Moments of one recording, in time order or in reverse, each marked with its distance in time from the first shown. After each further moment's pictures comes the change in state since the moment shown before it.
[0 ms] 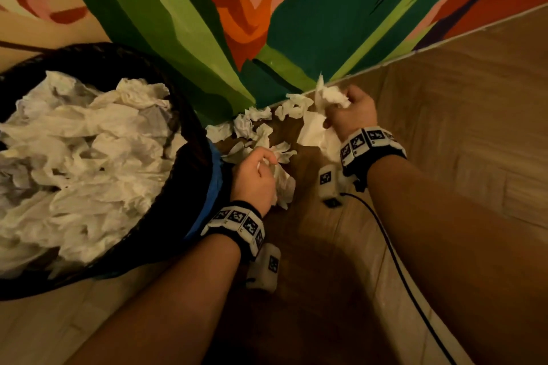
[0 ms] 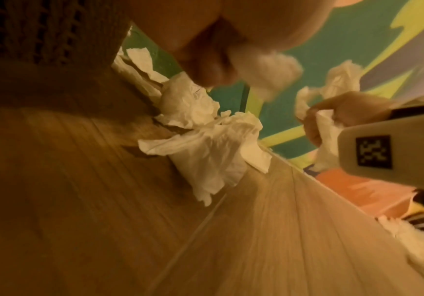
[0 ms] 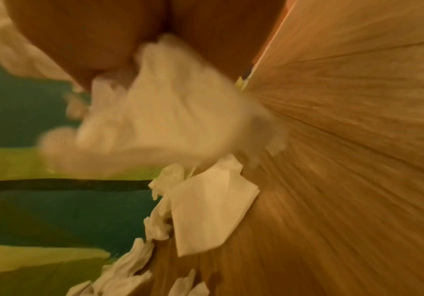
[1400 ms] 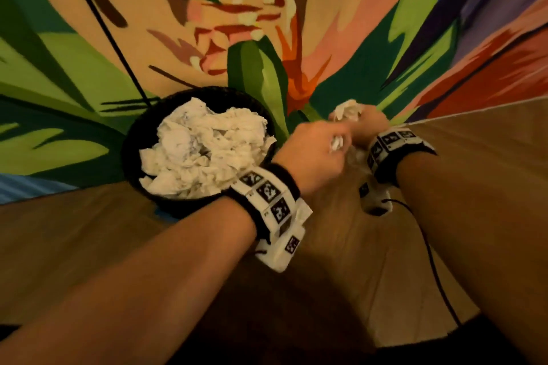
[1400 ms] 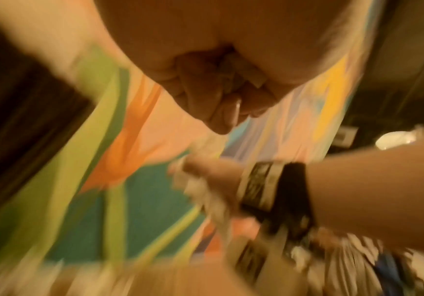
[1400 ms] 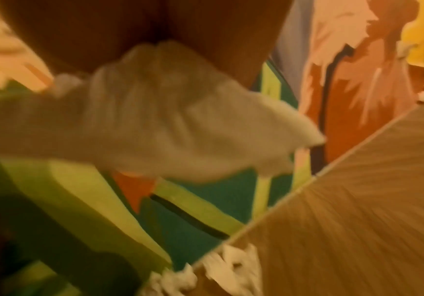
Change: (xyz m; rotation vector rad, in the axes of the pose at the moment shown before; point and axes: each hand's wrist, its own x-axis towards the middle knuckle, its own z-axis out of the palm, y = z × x) left_hand -0.077 0.189 -0.132 0.154 -0.233 0.577; right_hand -0.107 -0.159 -0.034 -0.617 -0.225 -0.351
